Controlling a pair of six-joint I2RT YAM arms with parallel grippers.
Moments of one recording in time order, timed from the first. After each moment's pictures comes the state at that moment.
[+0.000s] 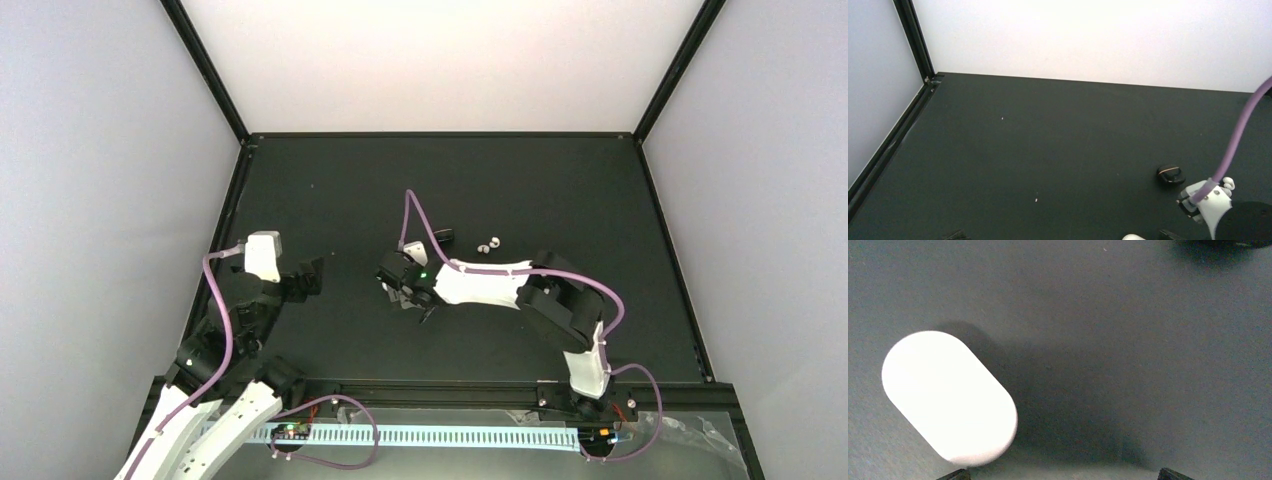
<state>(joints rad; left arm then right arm) -0.53 0.36 0.74 -0.69 -0.41 -0.29 1.10 1.99 1.33 -0.56 0.39 0.75</state>
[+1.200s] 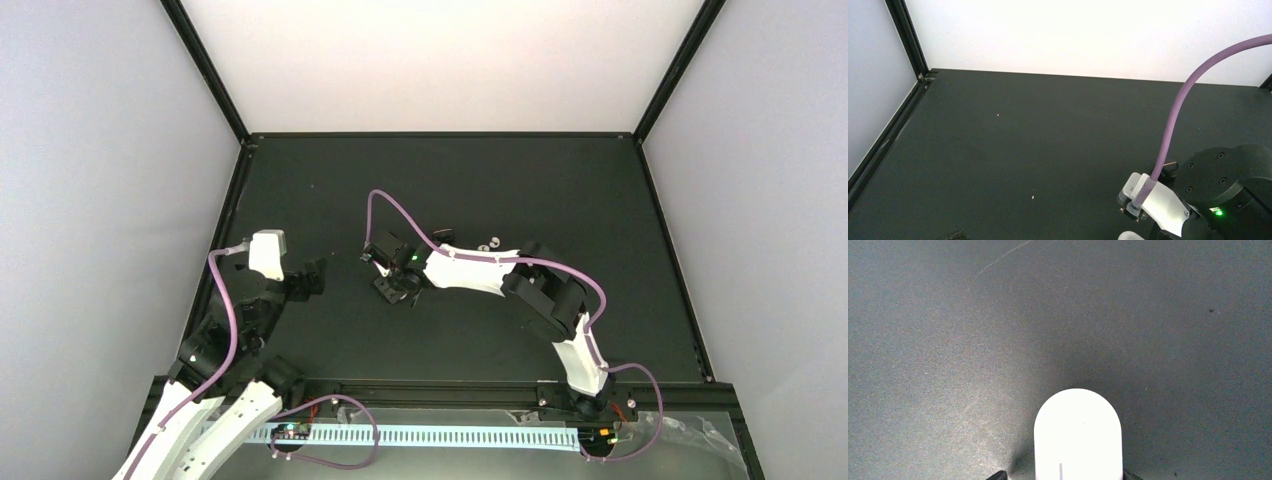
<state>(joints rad) -0.53 0.38 0.73 -0.68 -0.39 -0.29 1.03 2.08 1.46 -0.46 0.05 0.22</state>
